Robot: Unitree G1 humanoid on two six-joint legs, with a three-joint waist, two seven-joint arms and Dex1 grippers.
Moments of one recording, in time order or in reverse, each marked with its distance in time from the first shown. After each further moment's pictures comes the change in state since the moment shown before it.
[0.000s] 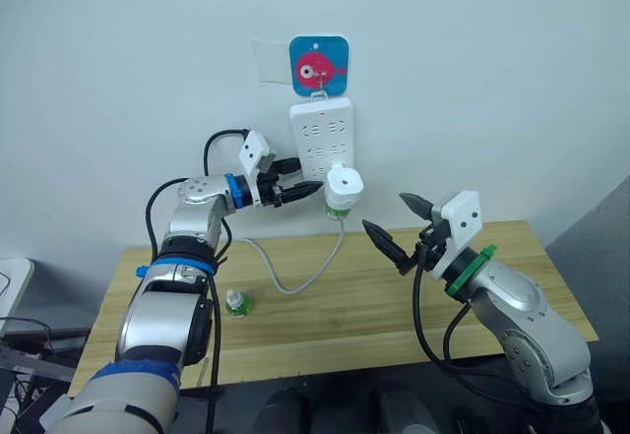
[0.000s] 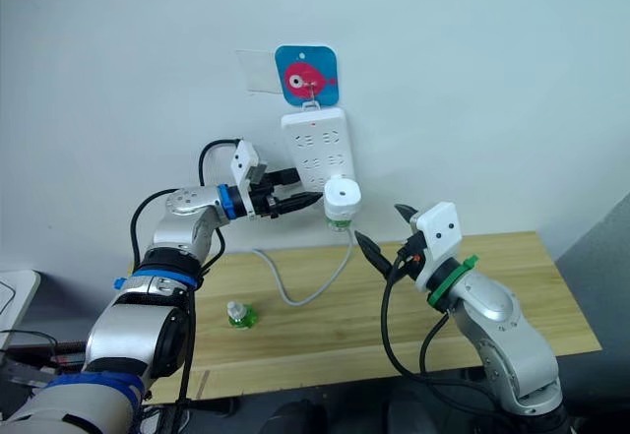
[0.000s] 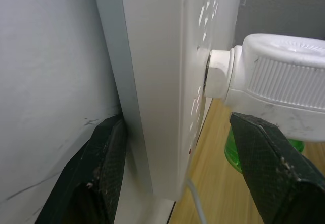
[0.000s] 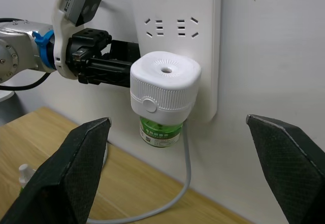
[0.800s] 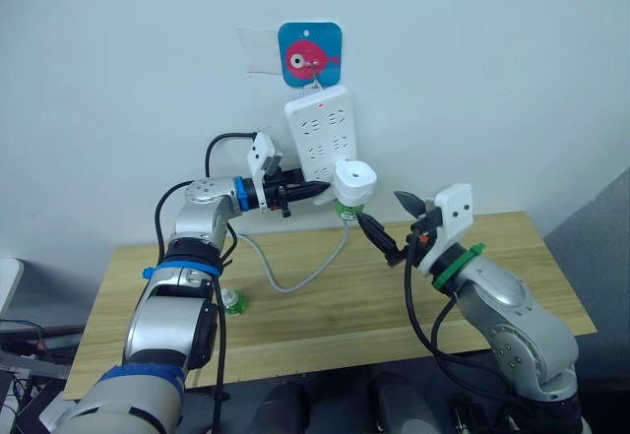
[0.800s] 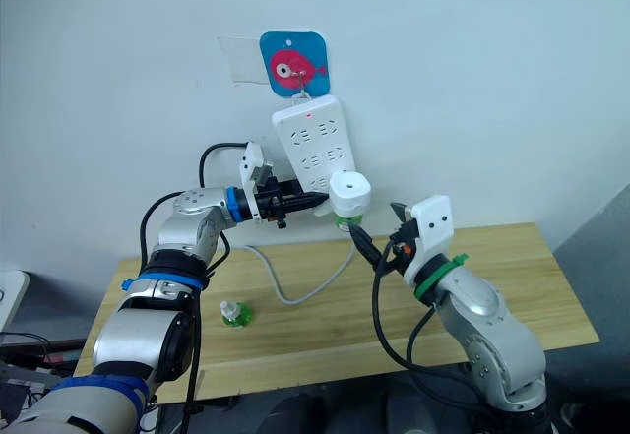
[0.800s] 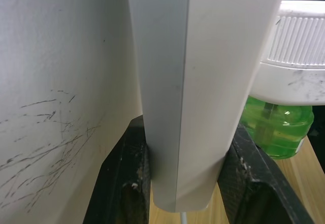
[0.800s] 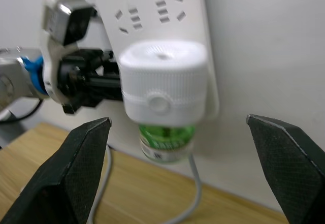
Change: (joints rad) left arm 0.023 -0.017 0.011 -0.097 -0.029 0.124 -0.069; right arm -0.081 0.126 0.015 -0.029 0.039 0.162 -0.133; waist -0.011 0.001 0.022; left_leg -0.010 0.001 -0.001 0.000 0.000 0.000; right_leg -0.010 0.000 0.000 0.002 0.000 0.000
